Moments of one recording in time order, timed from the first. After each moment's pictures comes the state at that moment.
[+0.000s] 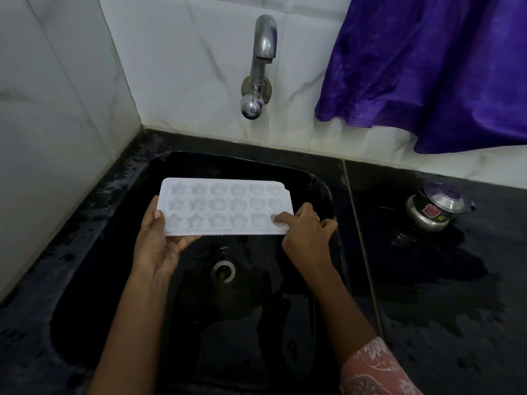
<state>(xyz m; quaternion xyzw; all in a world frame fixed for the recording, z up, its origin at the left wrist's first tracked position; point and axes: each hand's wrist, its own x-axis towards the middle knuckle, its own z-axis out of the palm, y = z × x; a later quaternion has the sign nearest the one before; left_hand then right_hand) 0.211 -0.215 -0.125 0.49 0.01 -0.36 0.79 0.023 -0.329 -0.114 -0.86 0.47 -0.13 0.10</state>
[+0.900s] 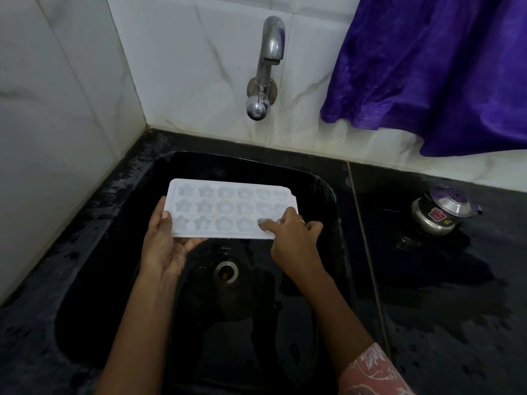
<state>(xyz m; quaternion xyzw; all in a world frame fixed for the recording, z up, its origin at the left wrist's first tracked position) 0.208 -0.216 -0.129 0.49 0.01 -0.36 0.79 0.036 -0.313 -0.108 -0.90 0.40 -0.09 0.13</state>
